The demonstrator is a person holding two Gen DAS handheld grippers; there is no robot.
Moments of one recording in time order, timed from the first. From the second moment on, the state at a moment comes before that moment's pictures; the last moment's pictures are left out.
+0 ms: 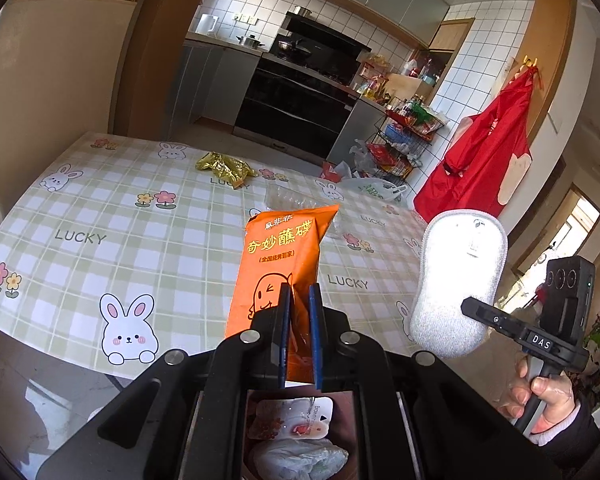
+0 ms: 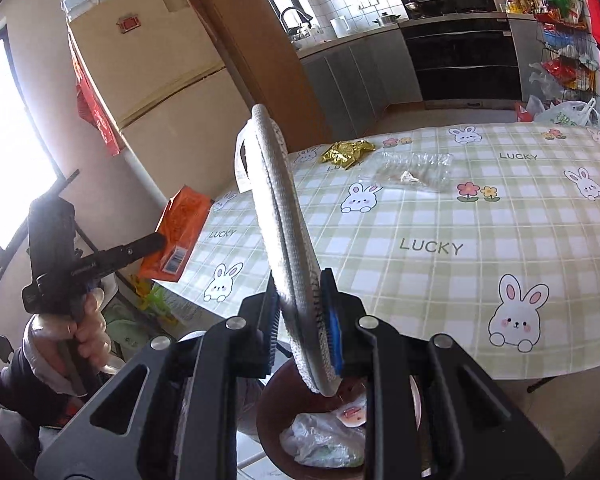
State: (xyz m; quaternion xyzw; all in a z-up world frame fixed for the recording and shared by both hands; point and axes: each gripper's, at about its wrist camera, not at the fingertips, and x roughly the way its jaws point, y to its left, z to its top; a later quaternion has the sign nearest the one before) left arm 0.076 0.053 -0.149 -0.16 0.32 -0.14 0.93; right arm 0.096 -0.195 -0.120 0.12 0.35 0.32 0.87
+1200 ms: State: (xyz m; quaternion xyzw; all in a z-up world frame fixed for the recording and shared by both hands) left arm 0.048 0.026 -0.155 -0.14 0.33 -0.18 0.92; right arm 0.070 -0.200 -0.117 0.09 0.31 0.26 0.91
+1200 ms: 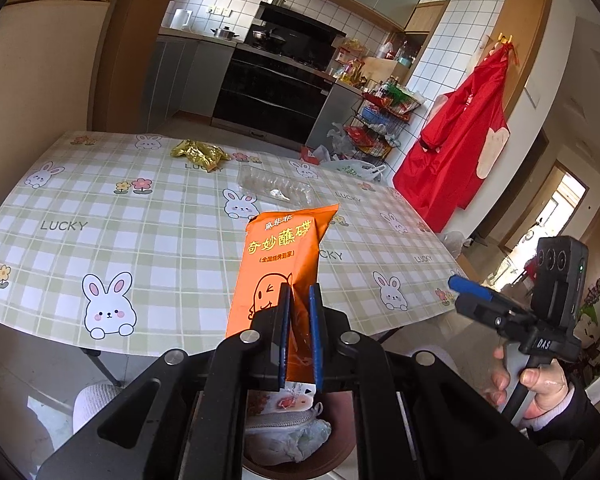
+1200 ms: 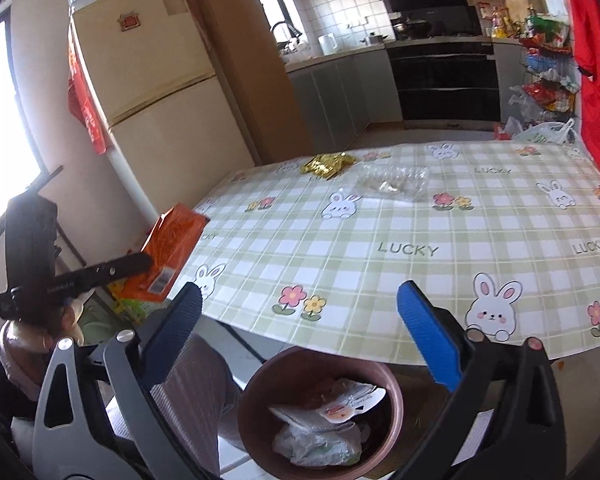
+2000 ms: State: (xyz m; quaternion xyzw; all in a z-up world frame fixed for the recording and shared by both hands) left arm 0.052 -0.019 -0.199 -0.13 0.38 -0.23 0.89; right arm 0.069 -0.226 -0.121 0.14 0.27 0.18 0.94
